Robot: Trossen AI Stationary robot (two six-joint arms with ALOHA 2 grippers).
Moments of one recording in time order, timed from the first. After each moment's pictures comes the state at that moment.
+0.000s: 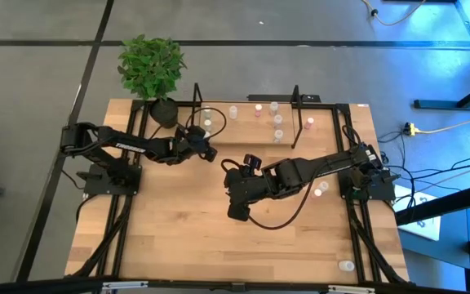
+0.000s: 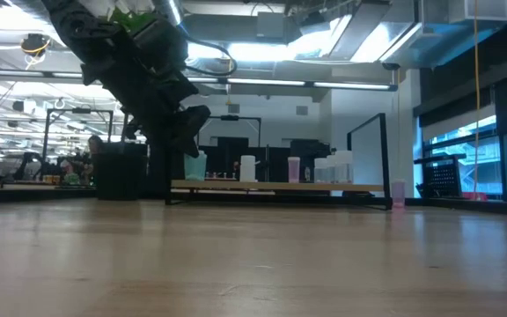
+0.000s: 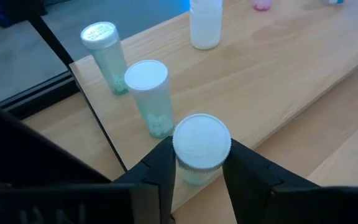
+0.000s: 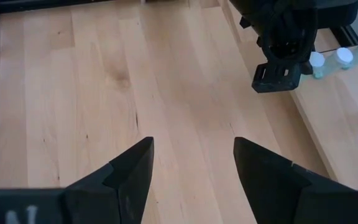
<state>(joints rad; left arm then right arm) 0.19 1.45 0.61 0.11 -0.66 -0.49 0.31 1.96 2.04 -1.03 0.39 0.44</state>
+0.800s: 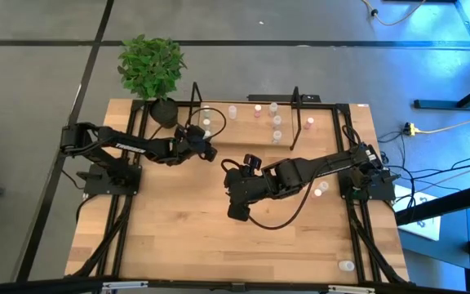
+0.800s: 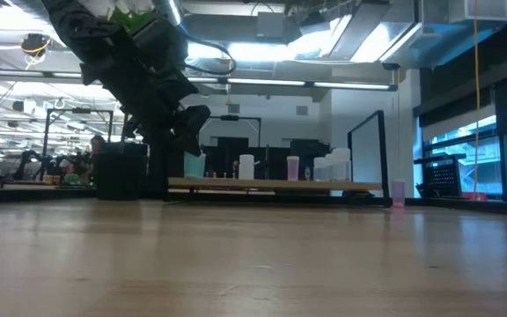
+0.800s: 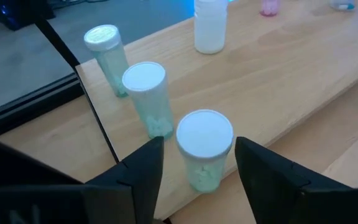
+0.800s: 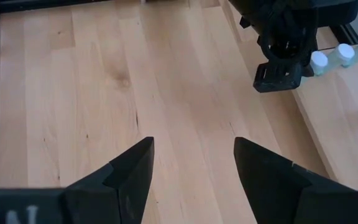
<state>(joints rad) 0.19 1.45 0.61 0.11 -0.70 -0.49 0.31 1.96 2.04 -1.03 0.39 0.44</state>
